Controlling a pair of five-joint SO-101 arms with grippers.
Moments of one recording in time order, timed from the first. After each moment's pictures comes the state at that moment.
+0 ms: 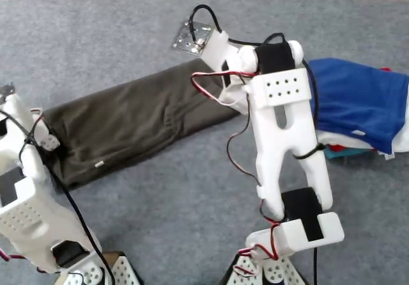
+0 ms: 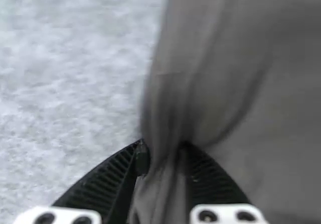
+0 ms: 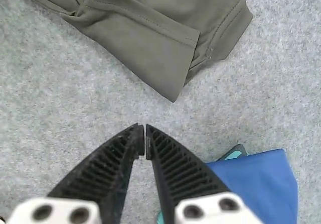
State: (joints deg) left arm -37.7 22.4 11.3 69.0 1.8; right arm -12.7 0.7 -16.4 94.2 50.9
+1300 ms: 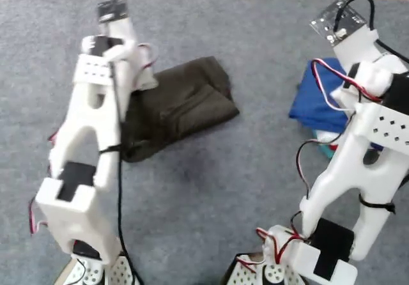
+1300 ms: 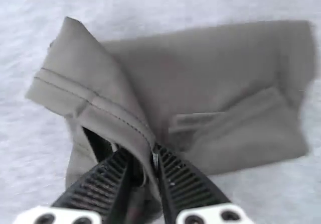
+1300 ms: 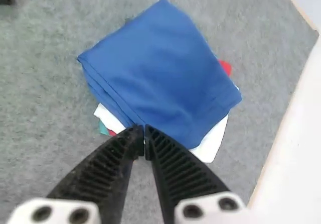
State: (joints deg) left arm 7.9 16.0 -23.6 84.6 23.8; right arm 24.9 -12.8 -16.4 92.2 56.8
